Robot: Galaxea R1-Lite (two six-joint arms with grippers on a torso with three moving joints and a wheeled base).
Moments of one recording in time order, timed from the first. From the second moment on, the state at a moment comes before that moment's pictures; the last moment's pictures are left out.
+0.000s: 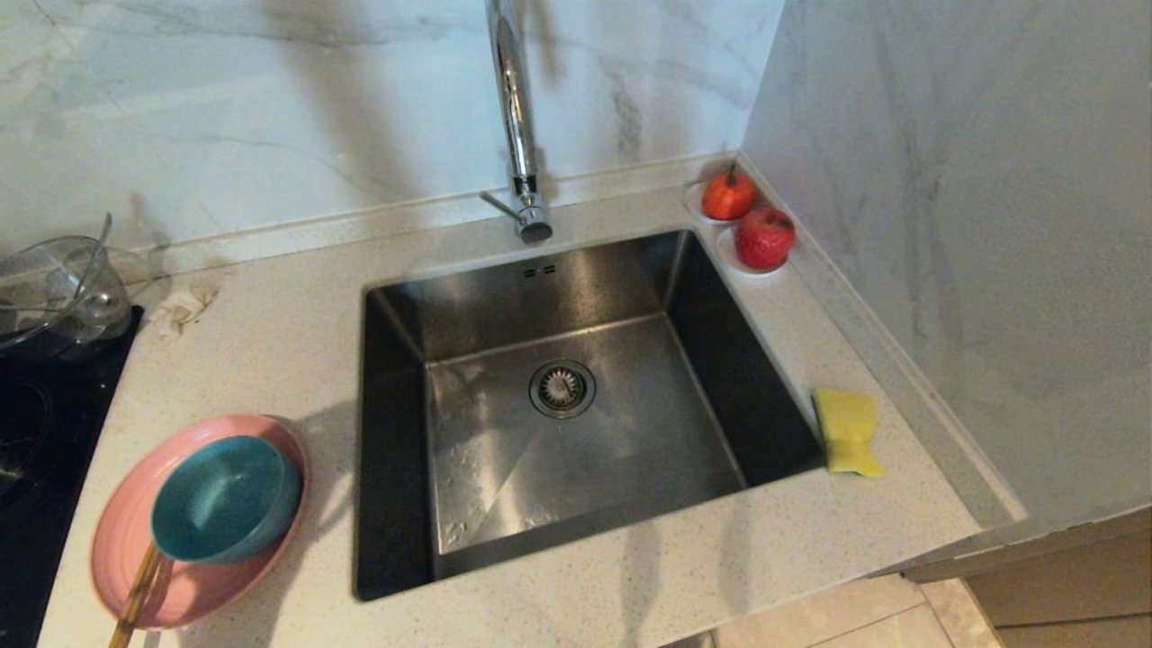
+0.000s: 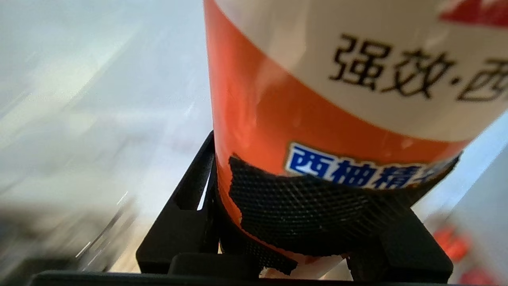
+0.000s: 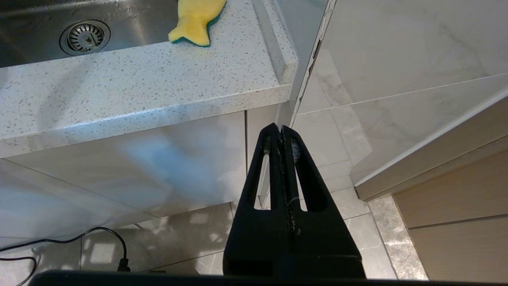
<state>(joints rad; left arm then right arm) -1.23 1.60 -1.92 -1.03 1.08 1.21 -0.01 0.00 0.00 0.00 -0.02 0.02</state>
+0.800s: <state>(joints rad) -1.23 1.45 -1.82 -0.42 0.68 0.71 -0.01 0.00 0.00 0.00 -0.02 0.02</state>
